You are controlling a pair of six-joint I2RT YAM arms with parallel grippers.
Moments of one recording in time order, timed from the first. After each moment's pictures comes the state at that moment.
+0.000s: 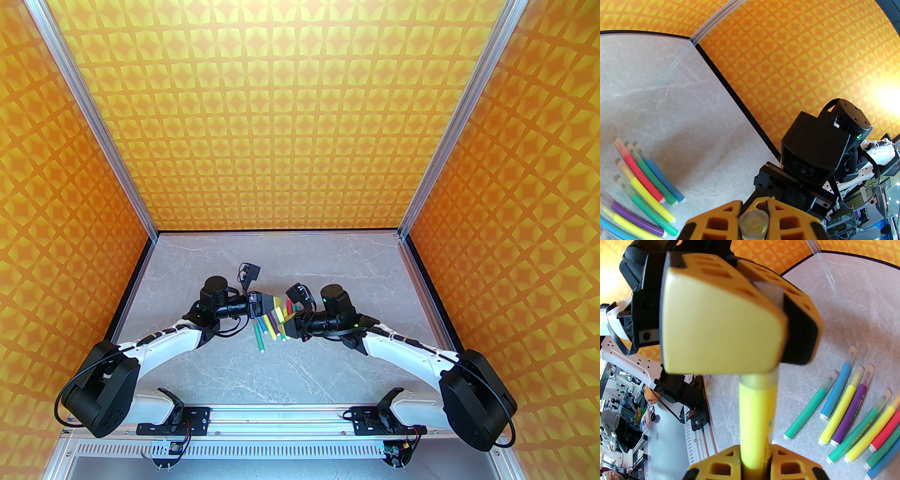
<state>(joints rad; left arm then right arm) -0.52 1.39 0.69 0.50 0.79 -0.73 0.61 1.29 0.65 0.11 -0.76 0.25</state>
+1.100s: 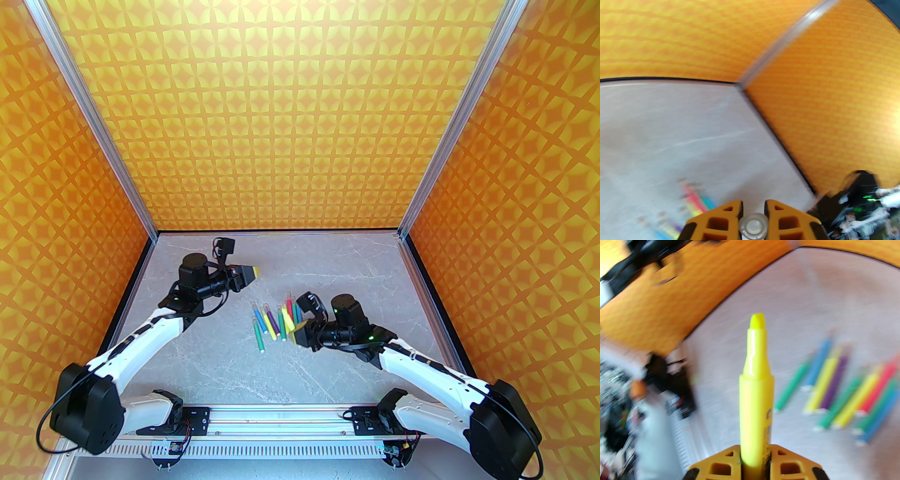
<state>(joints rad) -0.36 1.27 0.92 0.01 0.50 -0.49 0.60 1.10 0.62 -0.11 -0.51 0.21</state>
